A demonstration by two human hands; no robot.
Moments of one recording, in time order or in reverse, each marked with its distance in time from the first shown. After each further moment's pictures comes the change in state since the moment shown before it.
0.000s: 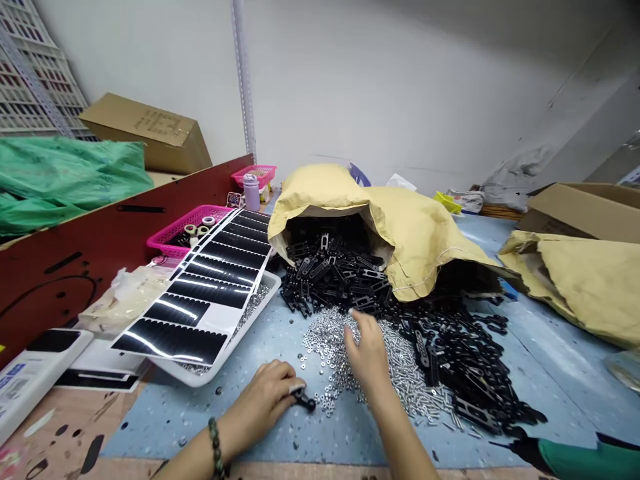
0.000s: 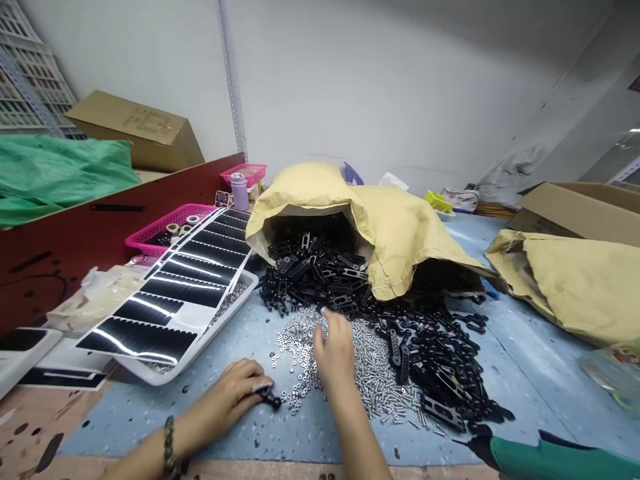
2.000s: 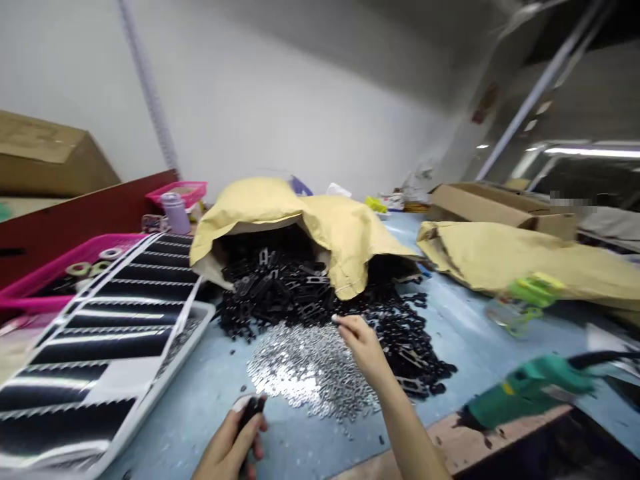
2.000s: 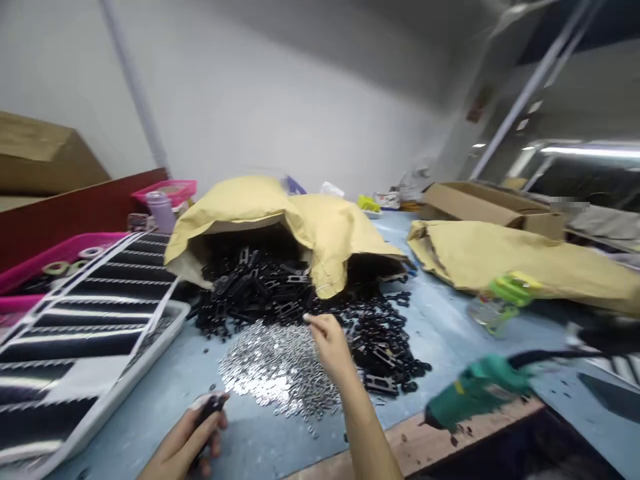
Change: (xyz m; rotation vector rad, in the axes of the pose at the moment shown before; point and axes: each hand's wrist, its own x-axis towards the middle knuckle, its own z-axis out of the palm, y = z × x) left_hand 0.023 0.050 0.037 -0.925 0.314 -0.608; right_hand 0.012 0.053 -0.085 0.254 0.019 0.173
